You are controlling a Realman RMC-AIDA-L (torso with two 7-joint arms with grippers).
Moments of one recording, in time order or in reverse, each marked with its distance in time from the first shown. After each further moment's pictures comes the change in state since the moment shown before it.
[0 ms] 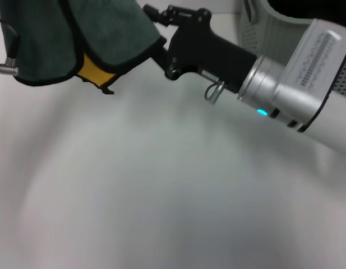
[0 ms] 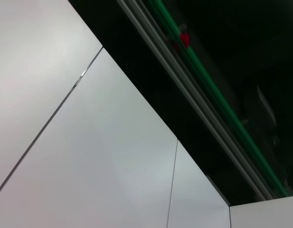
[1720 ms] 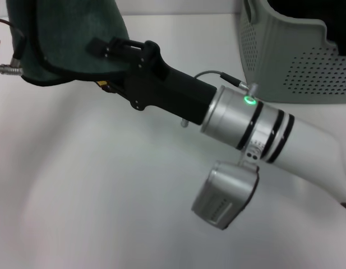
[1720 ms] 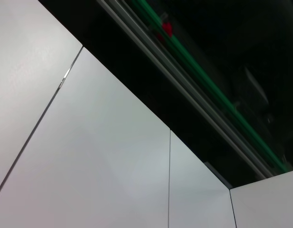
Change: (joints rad) left arm -0.008 -0.001 0.027 -0.019 0.001 0.005 0.141; right arm -0.065 0.000 -0.106 -0.272 0.050 0.179 -1.397
